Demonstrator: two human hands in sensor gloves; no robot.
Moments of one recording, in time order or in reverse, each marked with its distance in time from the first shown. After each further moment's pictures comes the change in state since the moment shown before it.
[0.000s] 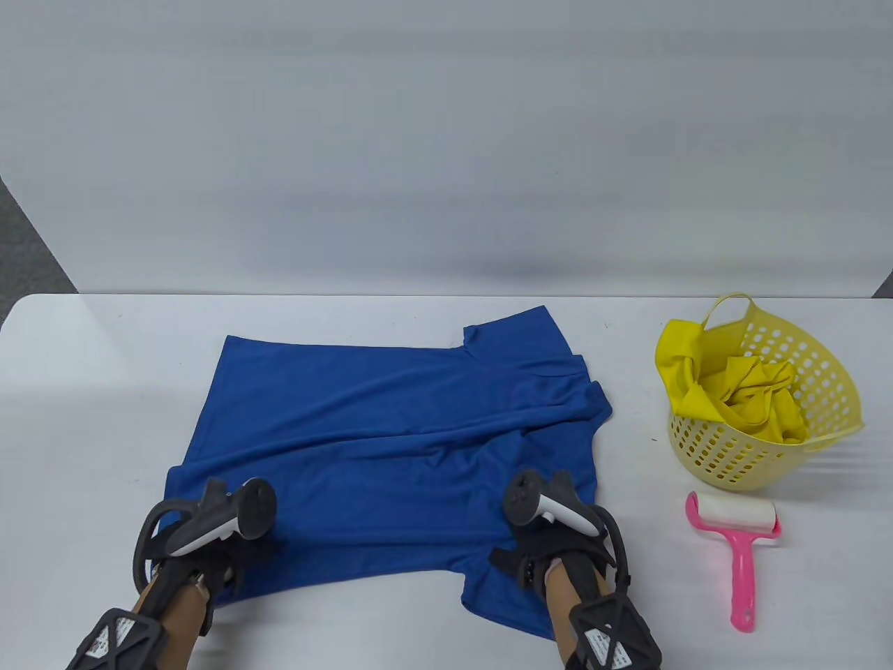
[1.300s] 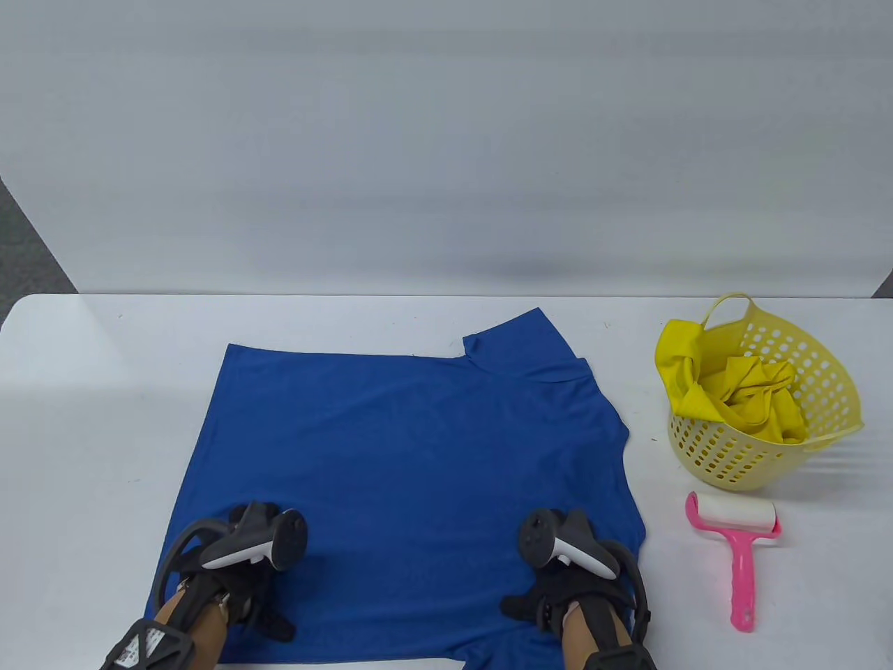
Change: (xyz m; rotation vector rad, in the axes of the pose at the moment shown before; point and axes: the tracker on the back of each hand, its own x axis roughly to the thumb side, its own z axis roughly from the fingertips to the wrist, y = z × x) left_hand 0.033 -0.038 -0.004 -0.174 -0.111 -0.183; right_hand -0.017 0.024 0.015 -0.113 -0.004 0.033
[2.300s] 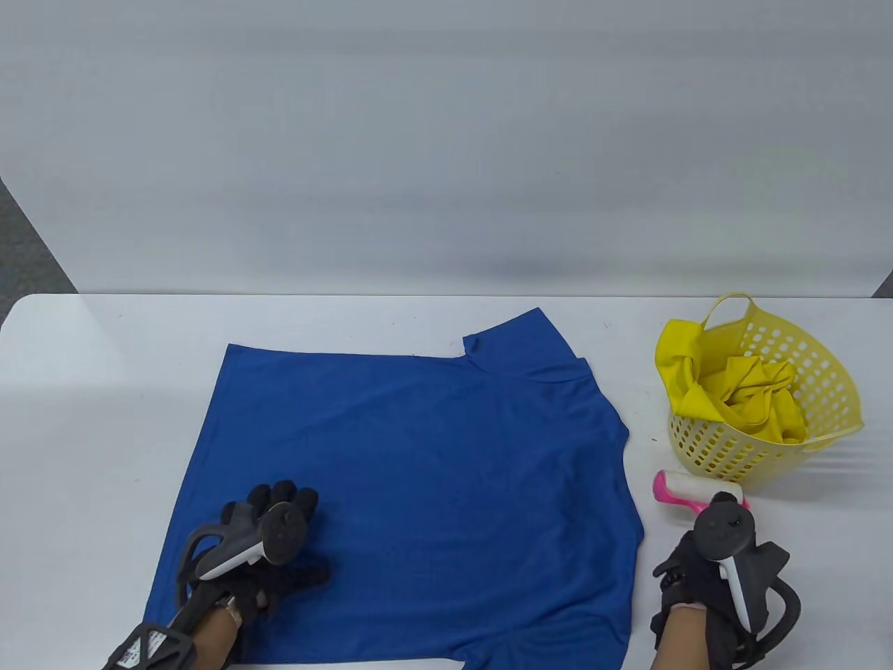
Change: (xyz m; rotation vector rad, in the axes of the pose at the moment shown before) left_hand 0.009 0.002 -0.006 0.220 -0.020 0.235; right_hand -0.123 -0.055 0.080 -0.626 0.526 -0.350
